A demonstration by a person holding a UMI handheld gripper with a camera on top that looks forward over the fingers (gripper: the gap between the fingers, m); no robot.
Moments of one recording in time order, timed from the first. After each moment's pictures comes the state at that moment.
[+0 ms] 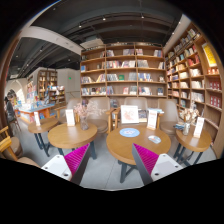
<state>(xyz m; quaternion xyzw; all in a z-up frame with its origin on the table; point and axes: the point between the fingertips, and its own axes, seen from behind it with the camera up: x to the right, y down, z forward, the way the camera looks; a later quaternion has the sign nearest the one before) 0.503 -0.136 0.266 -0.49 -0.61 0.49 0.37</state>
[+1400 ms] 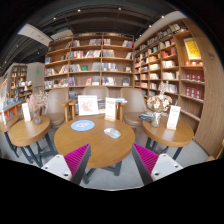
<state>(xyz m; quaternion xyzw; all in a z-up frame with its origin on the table) 0.377 0.077 0.184 -0.60 -0.54 0.38 0.45</state>
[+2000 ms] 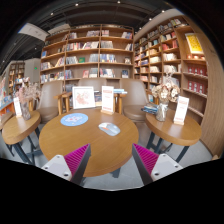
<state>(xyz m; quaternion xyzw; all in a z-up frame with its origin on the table) 0.266 0.107 0.104 -0.62 -0.55 0.36 0.43</state>
